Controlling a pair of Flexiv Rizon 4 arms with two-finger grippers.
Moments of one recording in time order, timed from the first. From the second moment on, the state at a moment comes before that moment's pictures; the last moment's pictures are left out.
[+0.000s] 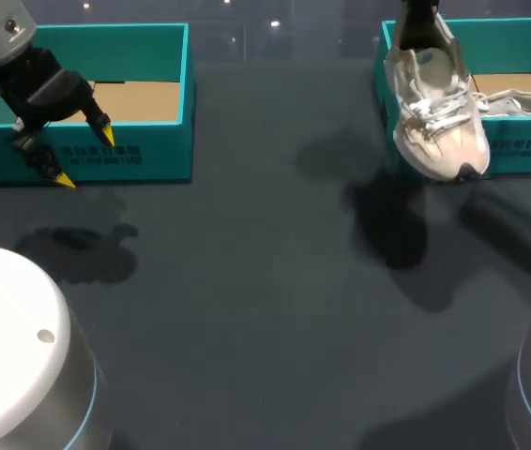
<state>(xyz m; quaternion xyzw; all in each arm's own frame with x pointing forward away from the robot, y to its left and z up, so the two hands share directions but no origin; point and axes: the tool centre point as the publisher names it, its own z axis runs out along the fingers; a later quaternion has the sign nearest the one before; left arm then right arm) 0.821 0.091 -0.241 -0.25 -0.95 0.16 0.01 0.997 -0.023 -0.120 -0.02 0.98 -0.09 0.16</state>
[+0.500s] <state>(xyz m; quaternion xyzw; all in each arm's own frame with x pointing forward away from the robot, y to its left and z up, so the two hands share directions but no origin) 0.821 0.091 -0.241 -0.25 -0.95 0.16 0.01 1.085 -0.072 -0.105 -0.02 0.98 -0.07 0.16</state>
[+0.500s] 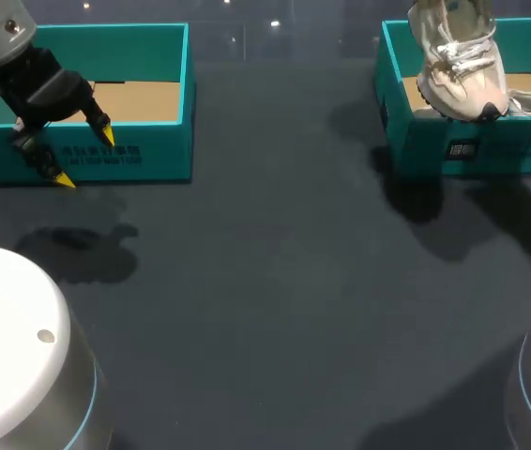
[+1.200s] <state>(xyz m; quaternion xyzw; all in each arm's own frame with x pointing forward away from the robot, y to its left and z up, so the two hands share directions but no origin) 0.821 0.091 -0.241 -0.25 -0.95 0.16 0.01 1.148 -0.201 -0.081 0.00 0.98 -0.12 0.18</state>
